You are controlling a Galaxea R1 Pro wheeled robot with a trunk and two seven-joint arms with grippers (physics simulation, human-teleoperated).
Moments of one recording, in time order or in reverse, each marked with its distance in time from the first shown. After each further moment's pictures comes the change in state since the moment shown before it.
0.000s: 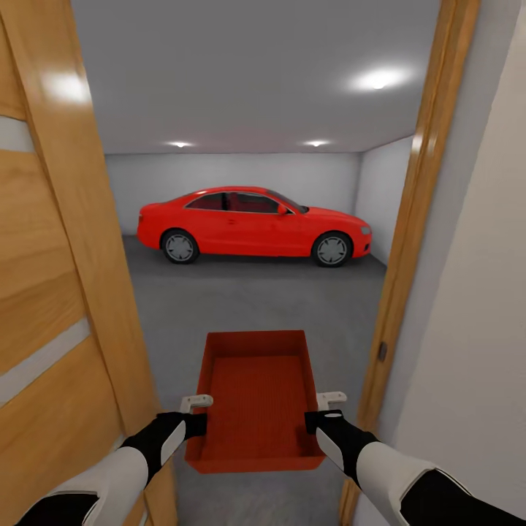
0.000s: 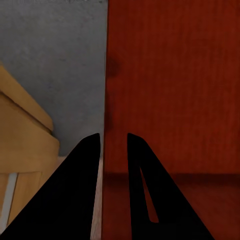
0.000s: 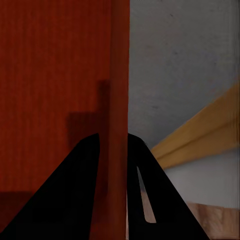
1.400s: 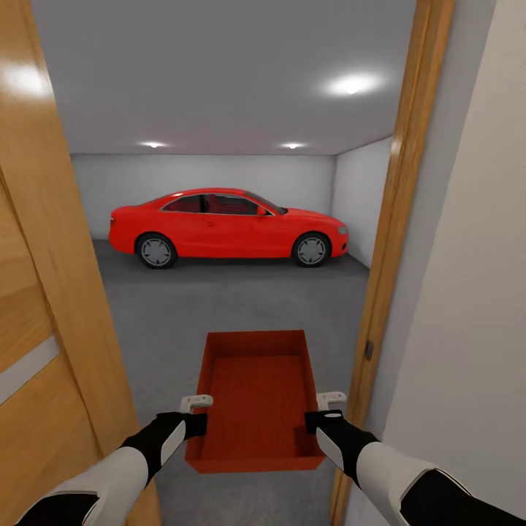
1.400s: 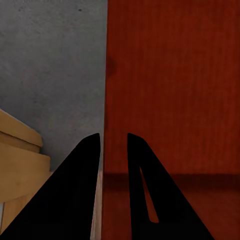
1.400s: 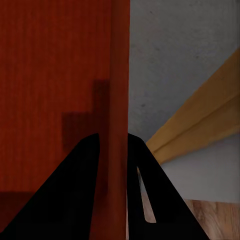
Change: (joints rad) left arm 0.000 0.000 0.000 0.000 -0.001 0.000 0.000; right arm 0.000 0.000 0.000 0.000 0.000 0.000 0.000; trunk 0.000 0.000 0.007
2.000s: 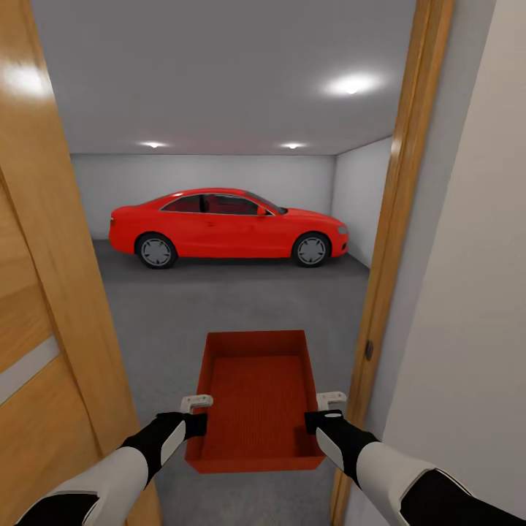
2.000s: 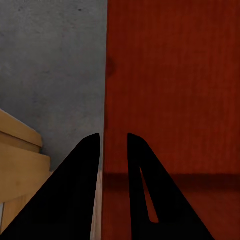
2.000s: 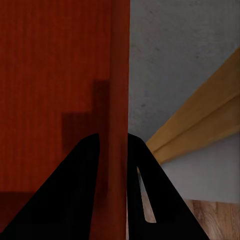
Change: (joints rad) left arm 0.000 0.000 0.000 0.000 0.000 0.000 0.000; right arm 0.000 0.000 0.000 0.000 0.000 0.000 0.000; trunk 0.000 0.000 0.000
